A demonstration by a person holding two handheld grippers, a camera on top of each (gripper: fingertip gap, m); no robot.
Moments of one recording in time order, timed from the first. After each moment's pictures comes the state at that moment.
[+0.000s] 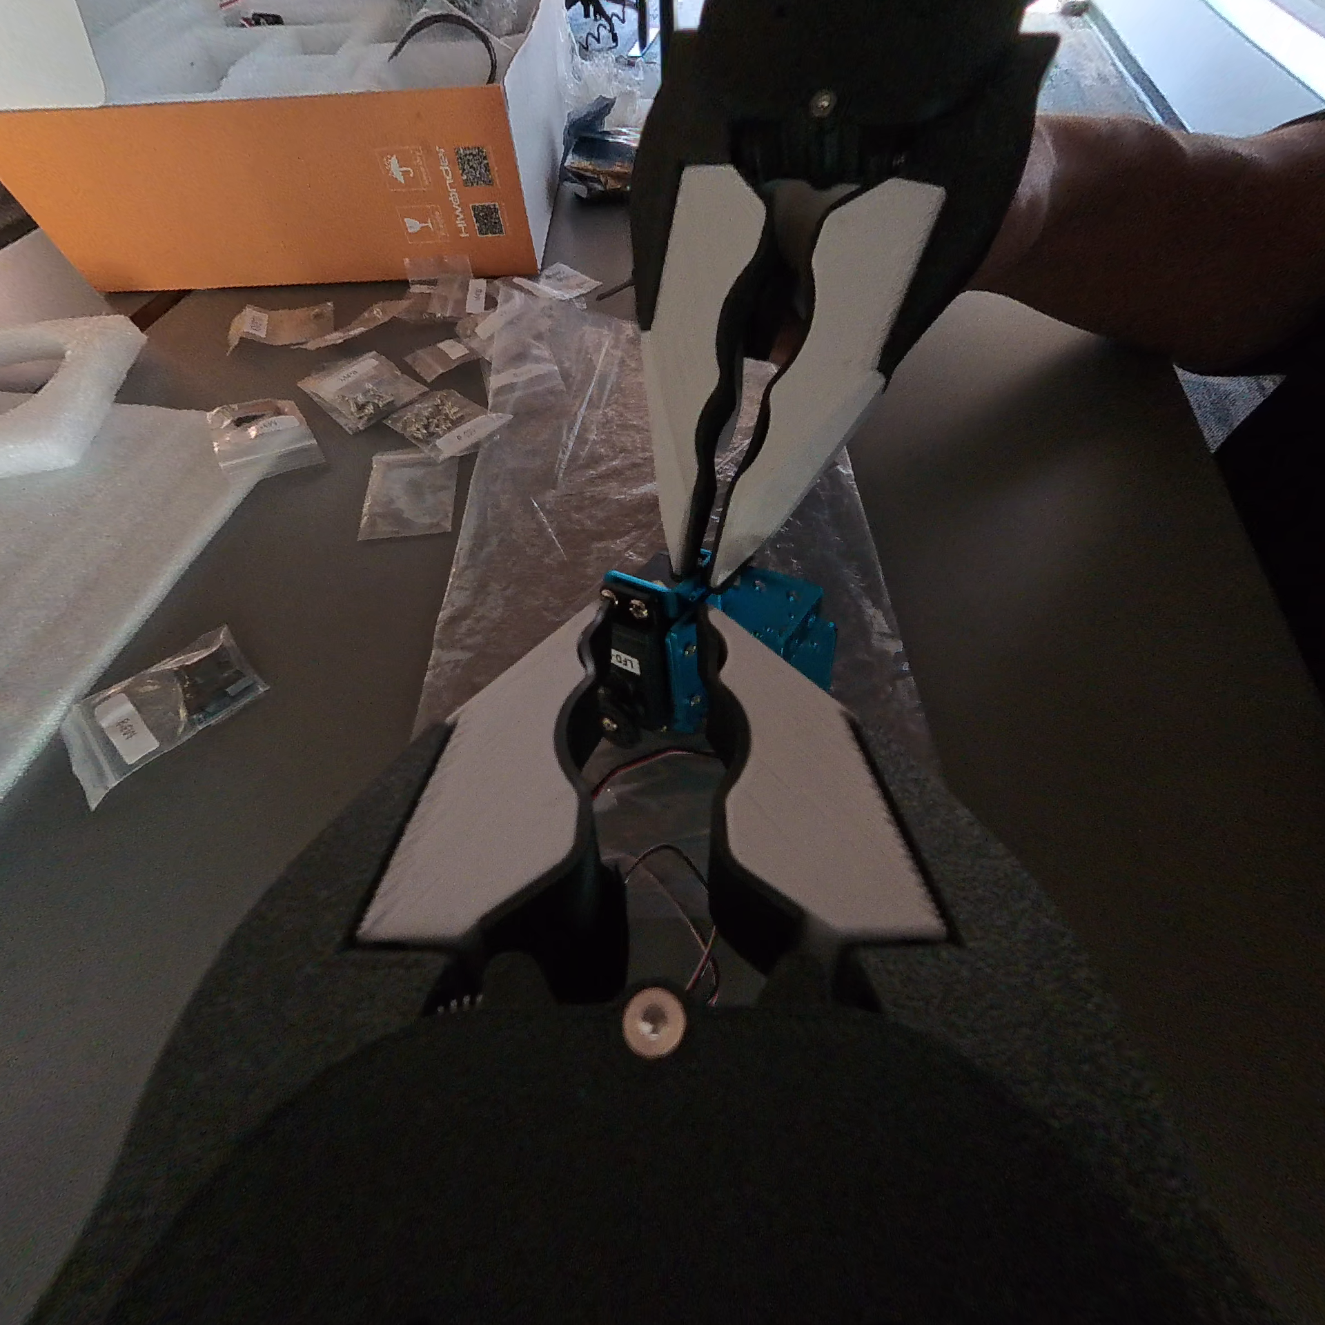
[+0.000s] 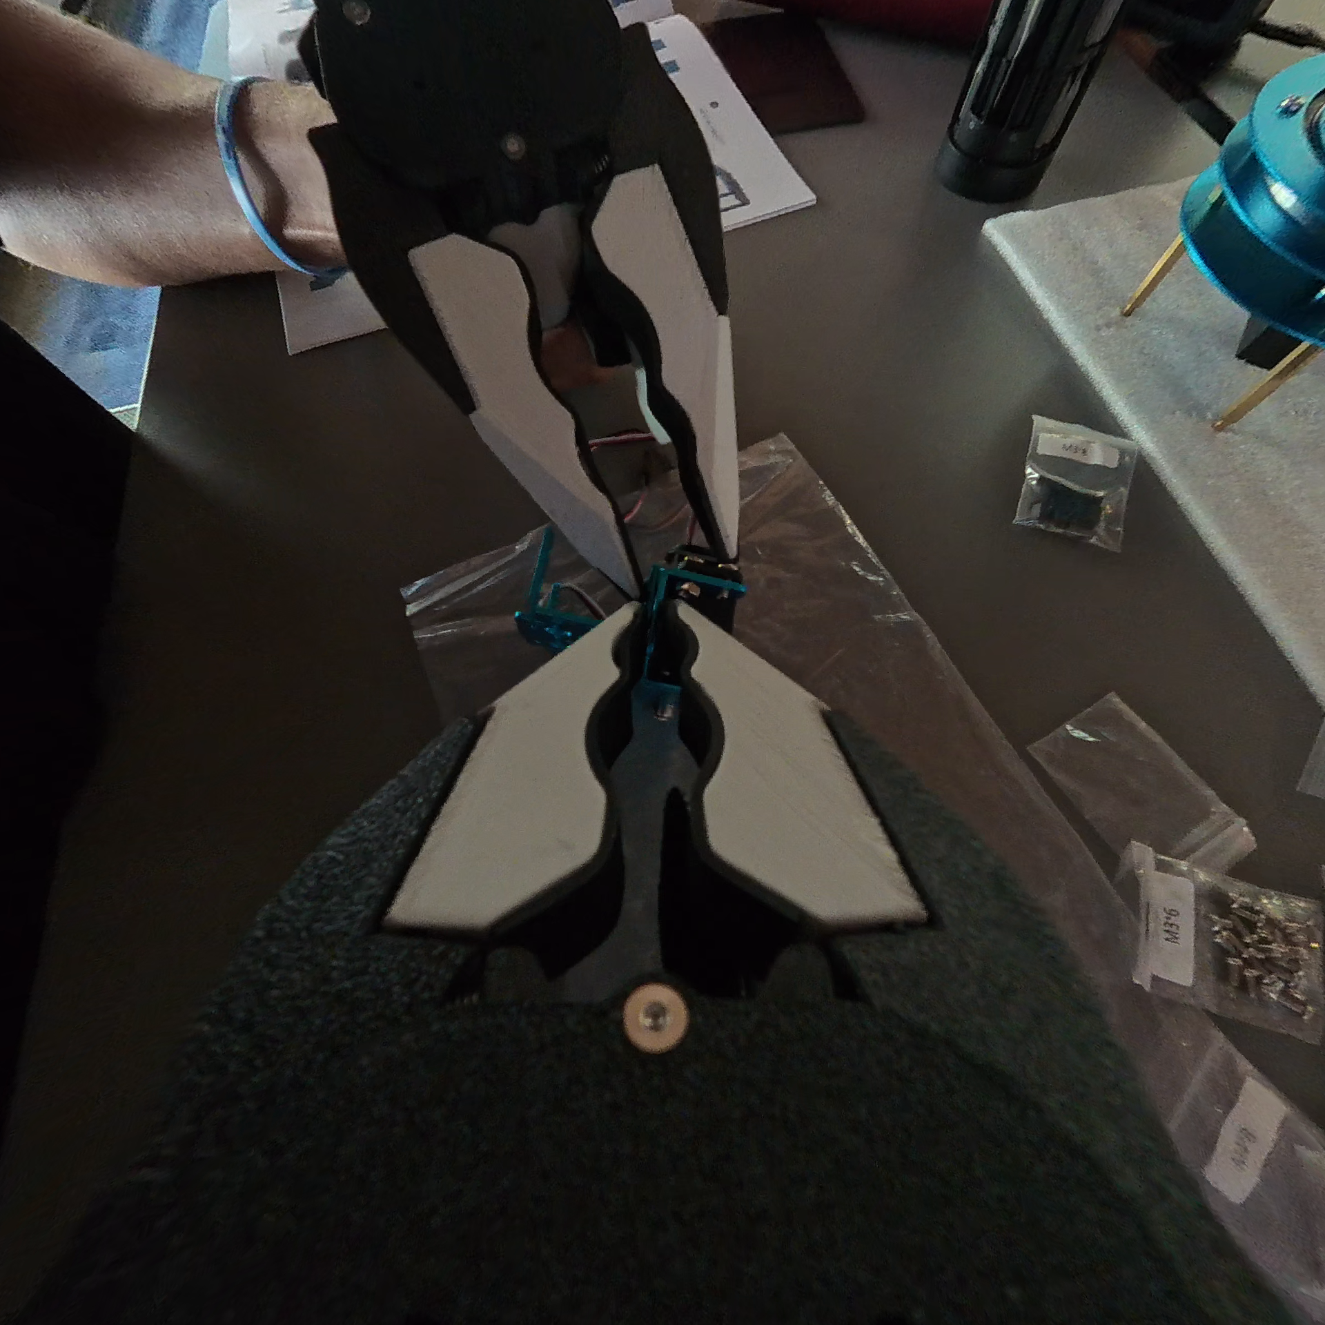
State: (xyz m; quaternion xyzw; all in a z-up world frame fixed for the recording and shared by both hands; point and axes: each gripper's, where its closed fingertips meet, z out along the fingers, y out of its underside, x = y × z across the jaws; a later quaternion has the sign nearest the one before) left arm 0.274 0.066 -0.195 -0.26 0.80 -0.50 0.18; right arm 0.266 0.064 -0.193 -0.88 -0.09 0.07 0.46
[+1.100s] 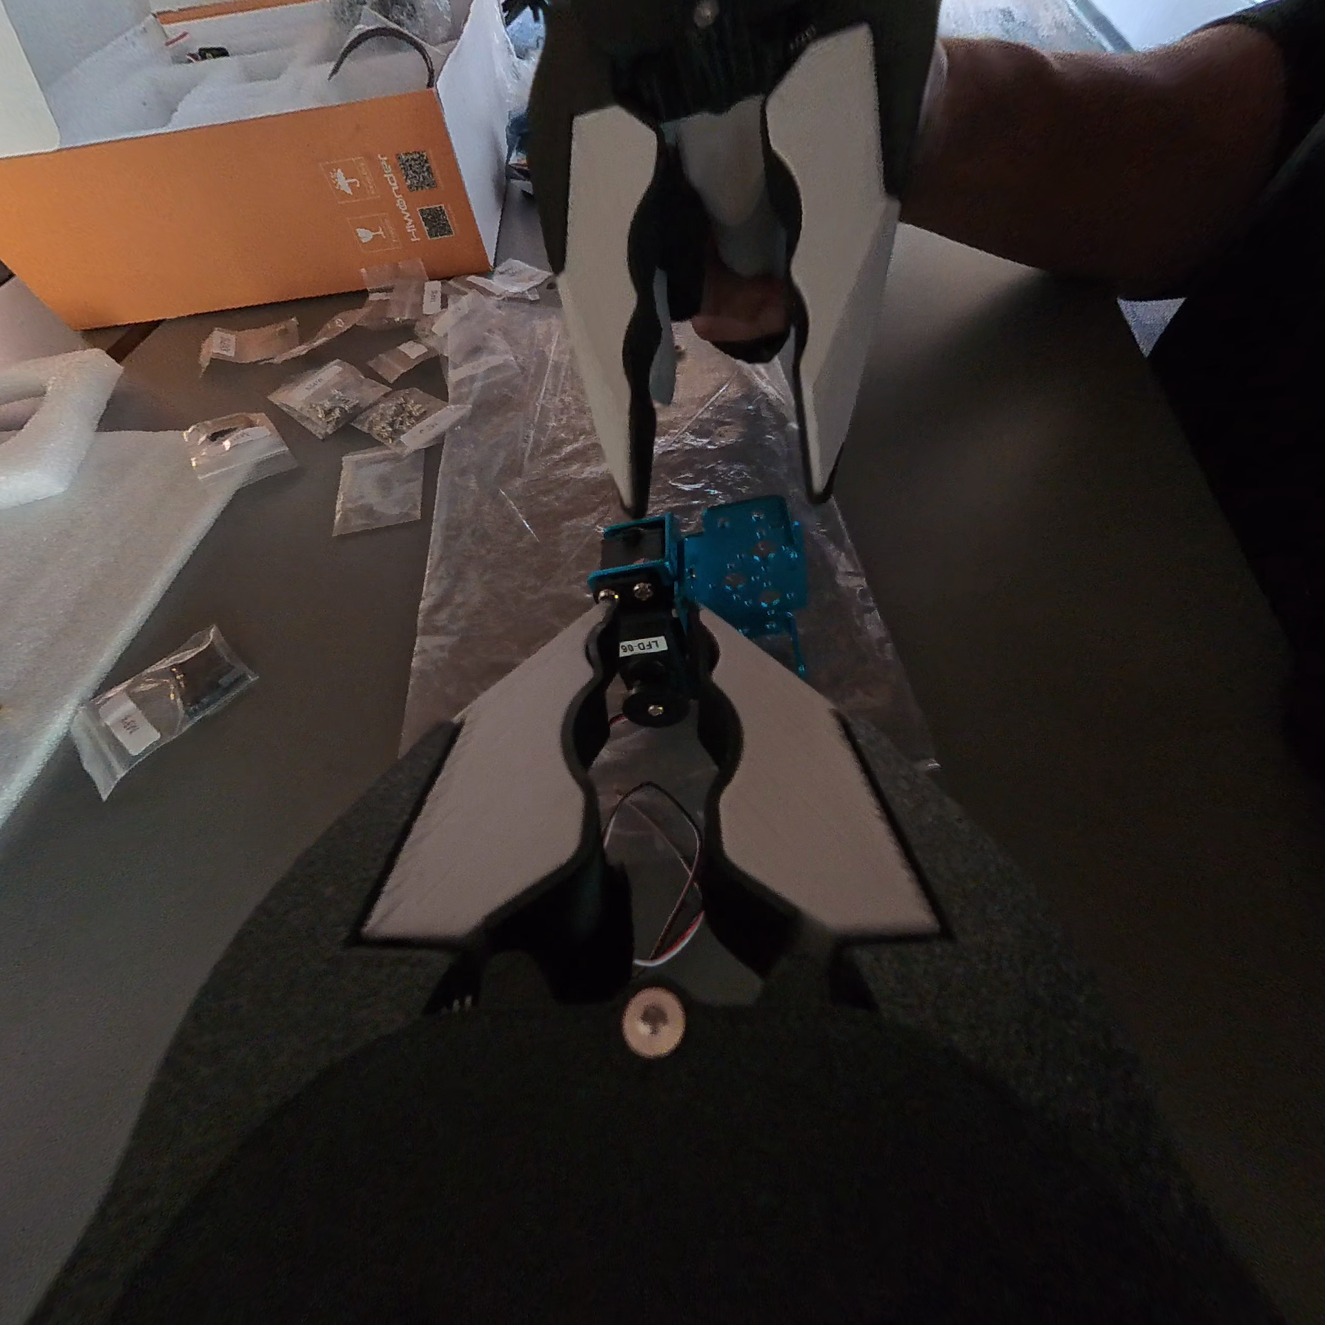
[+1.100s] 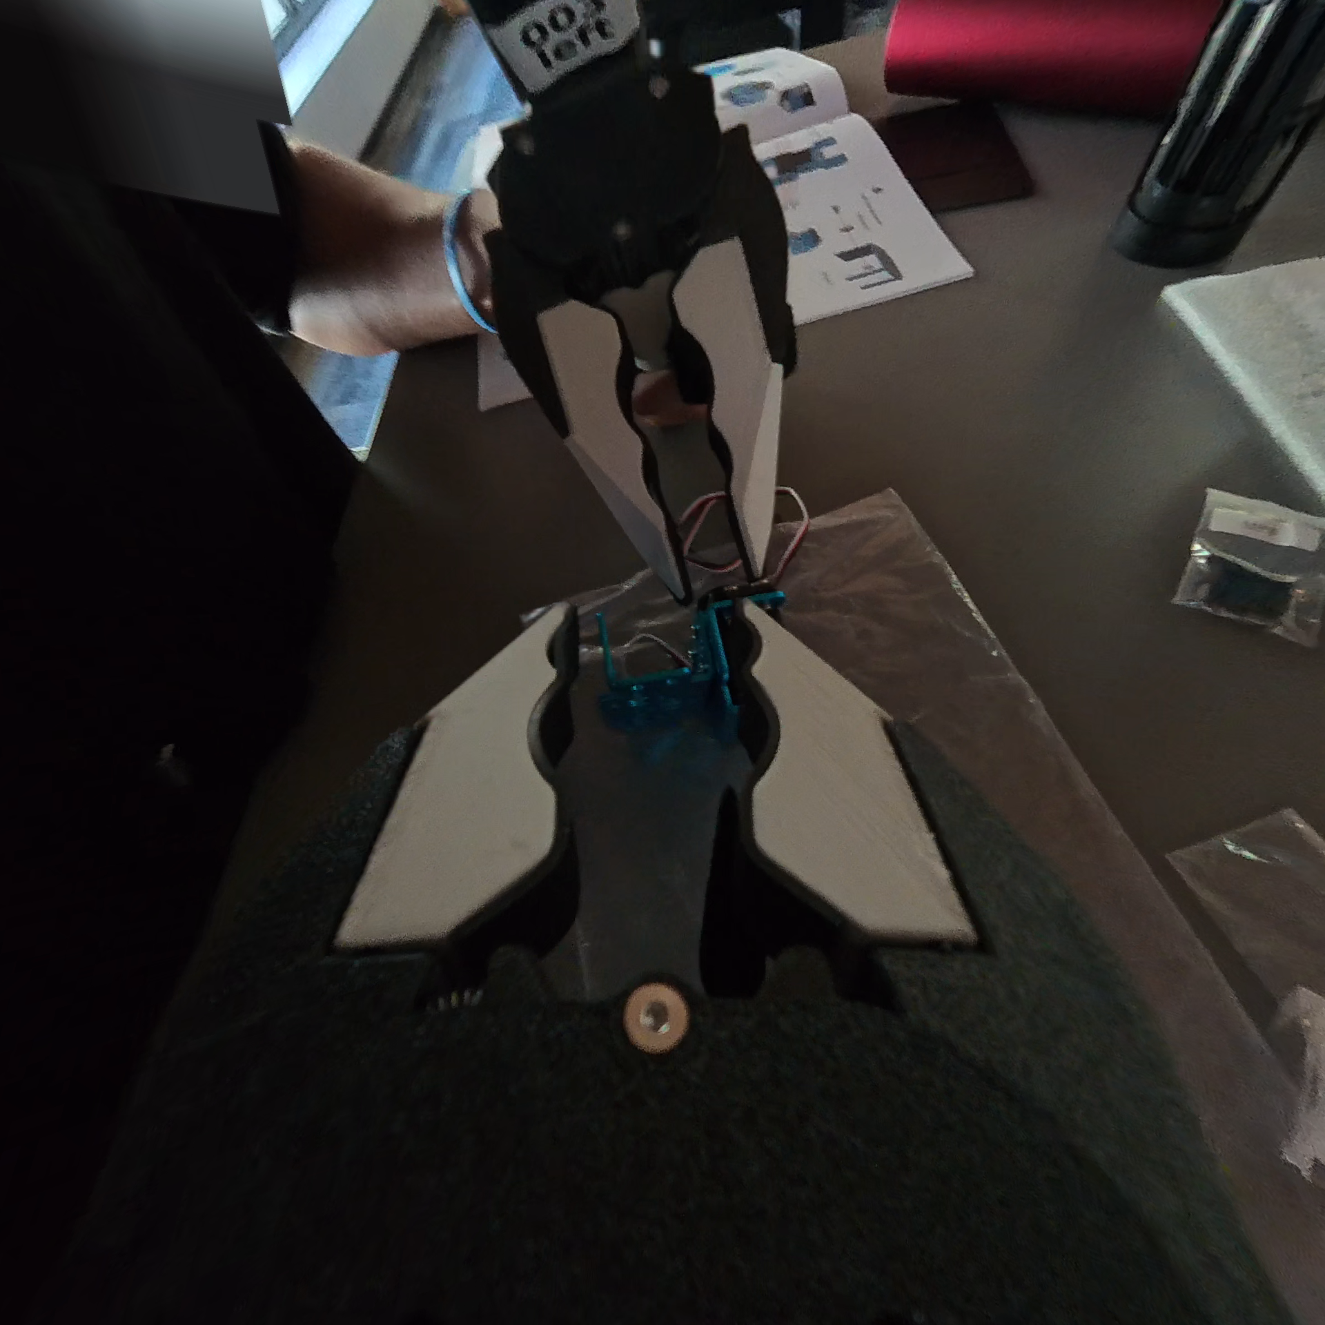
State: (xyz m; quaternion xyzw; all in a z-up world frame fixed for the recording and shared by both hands) left arm 0.249 0.073 -0.196 -0.22 0.82 -0.50 0.18; right arm 0.239 0.059 -0.175 -0.85 -0.14 0.18 0.48
